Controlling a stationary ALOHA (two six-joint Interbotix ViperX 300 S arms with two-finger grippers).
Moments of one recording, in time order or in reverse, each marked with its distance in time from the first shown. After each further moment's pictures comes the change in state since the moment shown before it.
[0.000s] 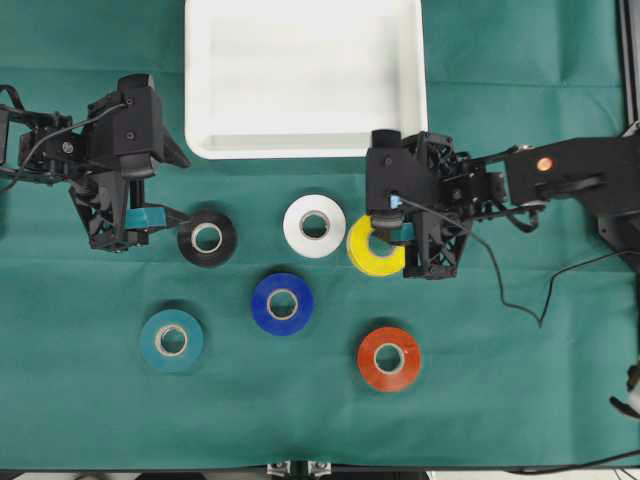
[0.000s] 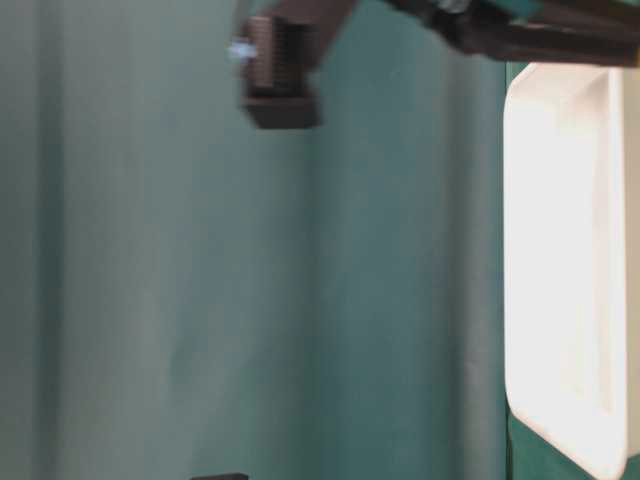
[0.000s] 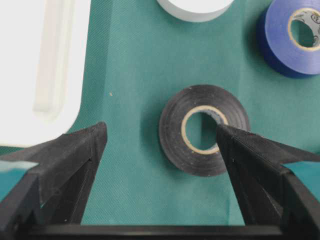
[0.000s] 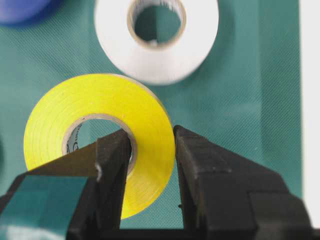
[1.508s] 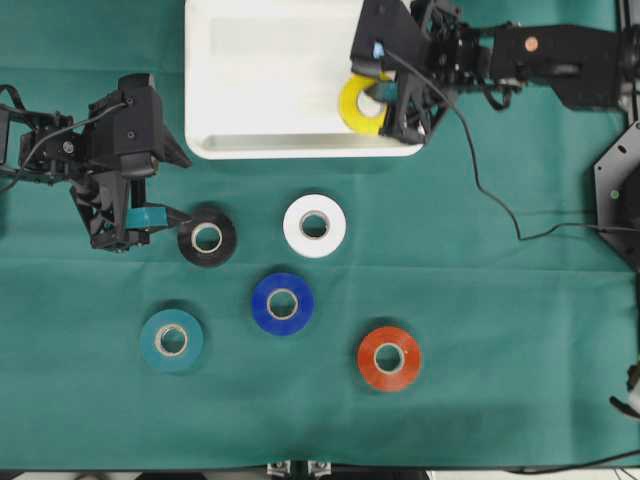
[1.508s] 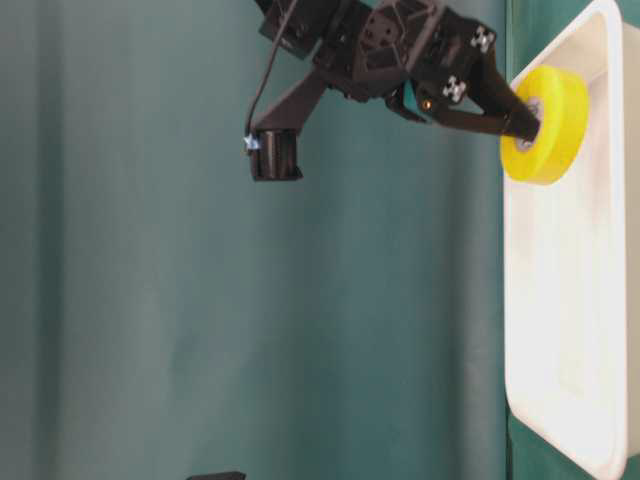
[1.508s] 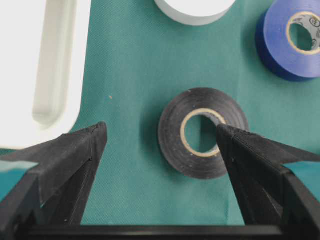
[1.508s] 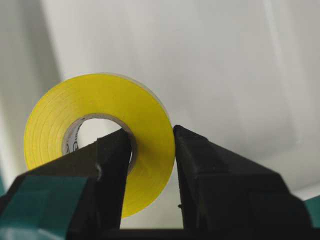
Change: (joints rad) left arm 0.000 0.003 -0.005 0.000 -0.002 -0.003; right arm -0.390 0.072 -0.100 -0.249 0.041 -0.002
